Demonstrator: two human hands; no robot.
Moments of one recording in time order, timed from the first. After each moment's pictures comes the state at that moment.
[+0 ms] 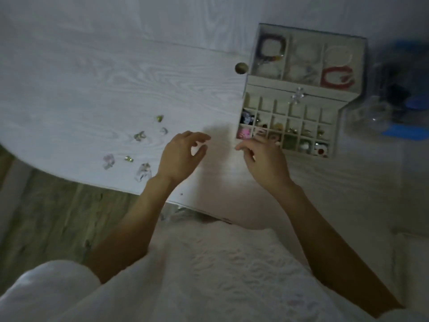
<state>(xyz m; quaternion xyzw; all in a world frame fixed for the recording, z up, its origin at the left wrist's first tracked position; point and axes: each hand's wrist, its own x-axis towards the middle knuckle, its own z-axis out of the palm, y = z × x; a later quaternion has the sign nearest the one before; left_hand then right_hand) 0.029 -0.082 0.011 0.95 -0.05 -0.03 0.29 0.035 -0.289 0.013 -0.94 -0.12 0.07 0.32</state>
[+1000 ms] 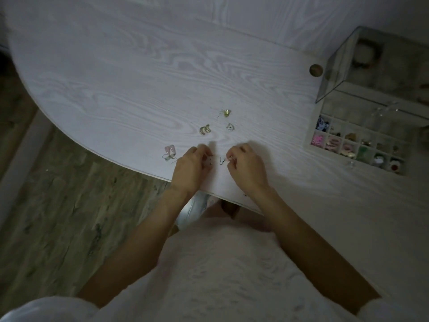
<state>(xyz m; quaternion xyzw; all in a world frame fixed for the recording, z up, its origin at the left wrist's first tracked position) -0.016 0.059 -0.031 0.94 0.07 -0.11 0.30 0.017 -0.097 -0.033 -0.94 -0.12 0.15 0.27</state>
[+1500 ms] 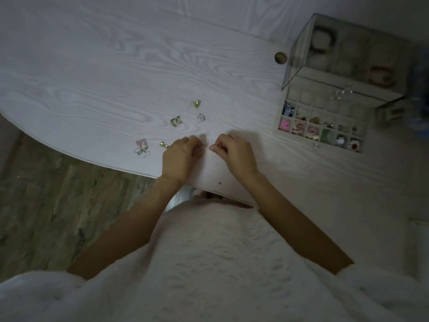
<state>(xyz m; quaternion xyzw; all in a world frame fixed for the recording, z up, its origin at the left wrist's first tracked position) -0.005 0.023 -0.040 0.97 0.02 -0.07 0.25 0.021 -0.135 -0.029 -0.94 -0.11 0.12 0.32</state>
